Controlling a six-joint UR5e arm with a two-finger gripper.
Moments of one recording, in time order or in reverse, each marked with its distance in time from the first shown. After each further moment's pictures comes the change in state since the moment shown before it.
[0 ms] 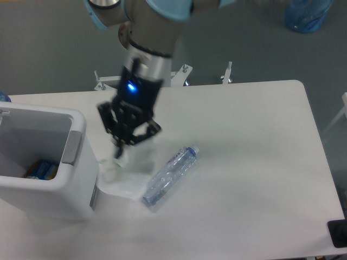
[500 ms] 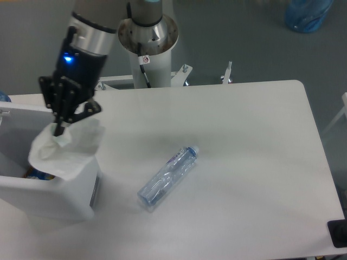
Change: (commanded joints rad) arm -0.154 0.011 -0.046 0.009 0.011 -0.042
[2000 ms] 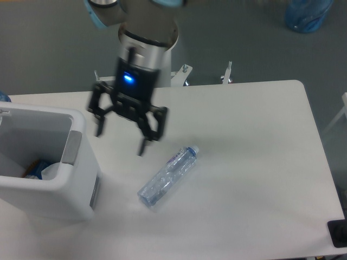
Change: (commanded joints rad) arm 0.305 -0.129 0.037 -0.006 0.127 0.052
